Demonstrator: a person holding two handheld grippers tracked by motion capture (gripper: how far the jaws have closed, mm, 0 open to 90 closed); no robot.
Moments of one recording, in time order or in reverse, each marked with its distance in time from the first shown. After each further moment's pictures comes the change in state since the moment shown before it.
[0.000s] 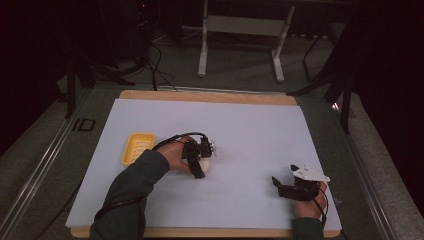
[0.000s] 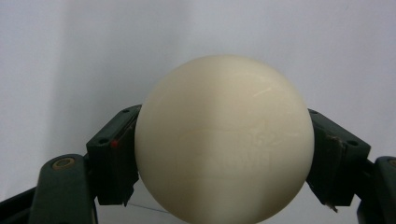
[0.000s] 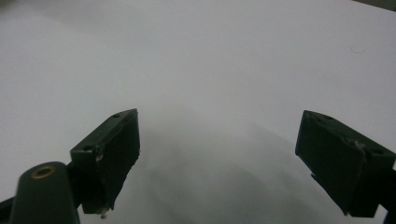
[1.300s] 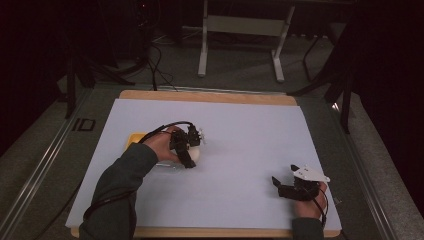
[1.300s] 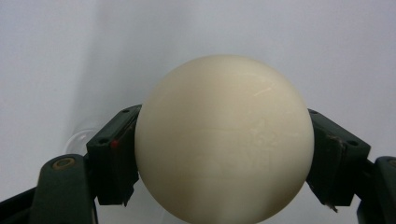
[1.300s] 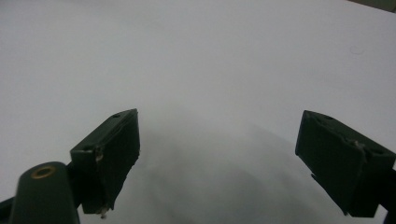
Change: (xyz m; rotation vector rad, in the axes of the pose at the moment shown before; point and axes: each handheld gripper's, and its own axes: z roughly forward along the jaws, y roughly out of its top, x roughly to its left) left arm 0.019 -0.025 -0.035 -0.009 0.053 -0.071; right arm 0.000 0.000 0.000 -0.001 -0.004 -0.001
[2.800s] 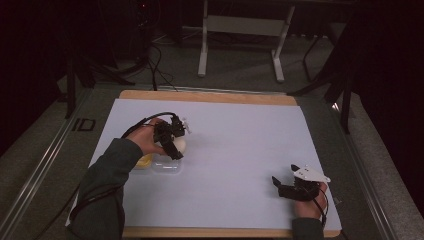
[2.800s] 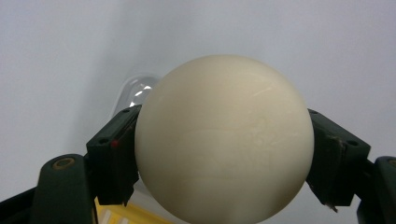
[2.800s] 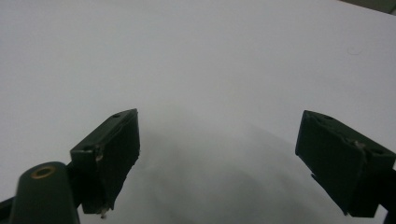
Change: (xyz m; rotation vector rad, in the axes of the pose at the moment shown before) left arm 0.021 -0.035 -0.028 -0.019 0.044 -0.101; right arm 0.000 0.000 -0.001 -0.005 -0.004 0.003
